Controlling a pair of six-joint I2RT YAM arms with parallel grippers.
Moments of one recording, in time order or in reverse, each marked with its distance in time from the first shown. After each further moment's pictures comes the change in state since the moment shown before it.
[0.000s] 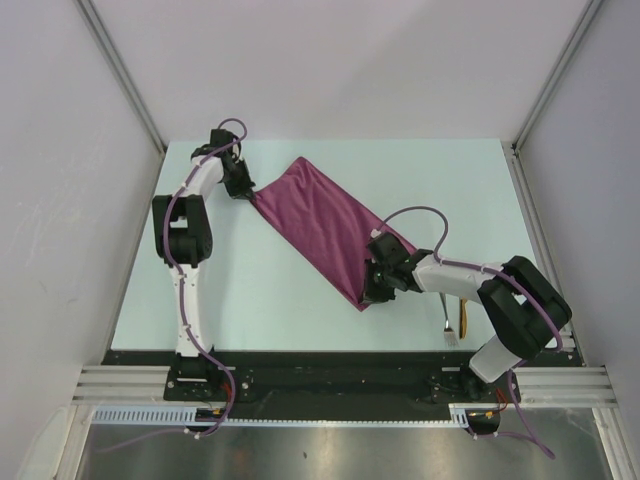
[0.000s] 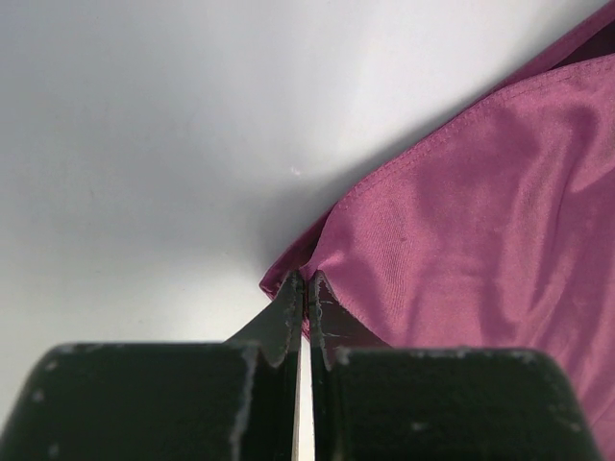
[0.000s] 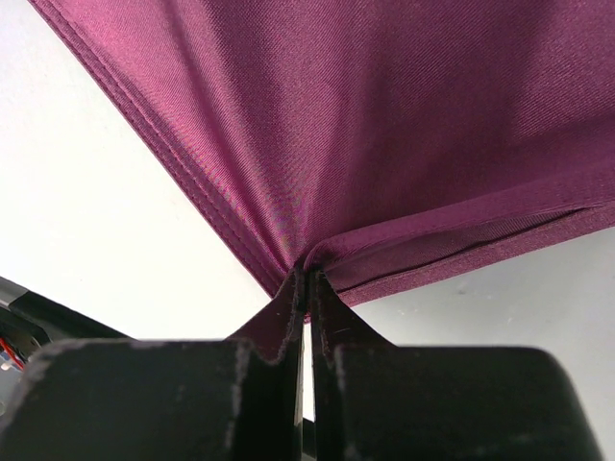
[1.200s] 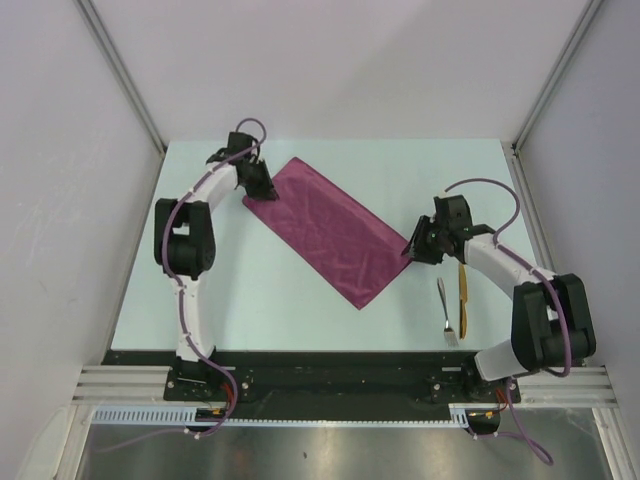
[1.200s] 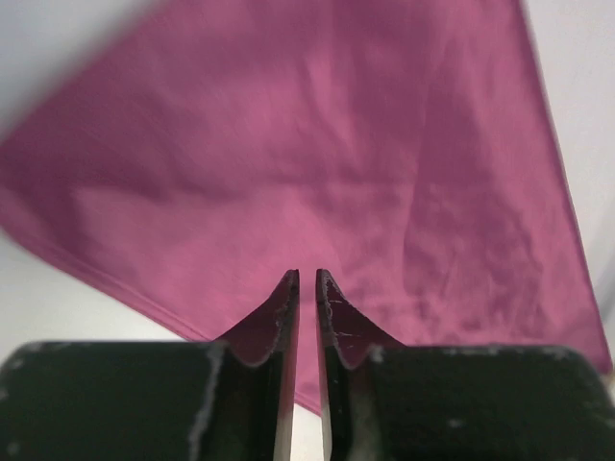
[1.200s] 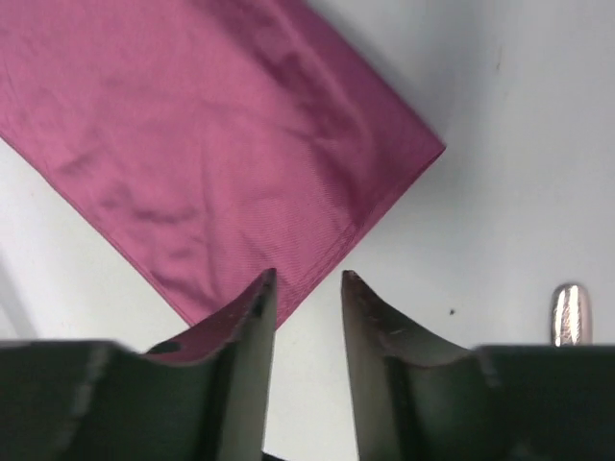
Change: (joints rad) left arm -0.114 -0.188 -0.188 0.147 0.032 -0.047; right arm -0.449 -0.156 0.064 -0.090 -0.035 -0.171
